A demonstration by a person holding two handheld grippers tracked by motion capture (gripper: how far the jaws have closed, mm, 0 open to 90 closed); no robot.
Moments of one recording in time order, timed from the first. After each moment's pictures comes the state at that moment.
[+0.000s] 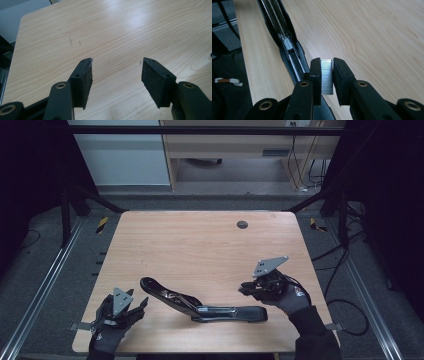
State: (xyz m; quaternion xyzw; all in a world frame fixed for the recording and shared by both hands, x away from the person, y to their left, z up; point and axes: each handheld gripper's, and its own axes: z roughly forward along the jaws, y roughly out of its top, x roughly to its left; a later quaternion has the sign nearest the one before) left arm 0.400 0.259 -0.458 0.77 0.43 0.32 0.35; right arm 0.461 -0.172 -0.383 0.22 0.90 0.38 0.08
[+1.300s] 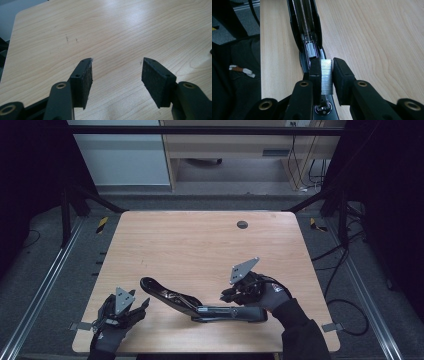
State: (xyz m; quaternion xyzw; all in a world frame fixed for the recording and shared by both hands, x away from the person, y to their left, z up) left arm 0.402 0.257 -0.461 0.77 0.43 0.31 0.35; right arm 0.469 -0.121 -0.395 0.12 0.93 0.35 0.03
